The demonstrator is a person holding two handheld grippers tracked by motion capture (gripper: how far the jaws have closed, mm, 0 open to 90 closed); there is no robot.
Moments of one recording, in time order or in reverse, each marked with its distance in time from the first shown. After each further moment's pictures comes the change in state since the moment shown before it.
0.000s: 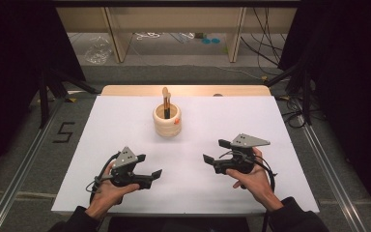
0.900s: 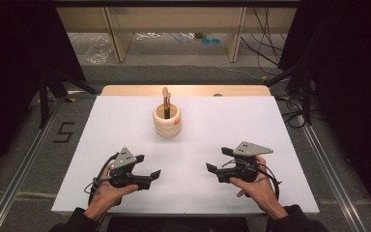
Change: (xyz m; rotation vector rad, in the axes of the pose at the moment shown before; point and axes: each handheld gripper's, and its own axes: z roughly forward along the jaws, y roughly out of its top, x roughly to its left) left arm 0.000 -0.002 -0.003 -0.005 0.005 -0.003; right arm 0.008 -0.016 -0.014 0.035 -0.005 -0.006
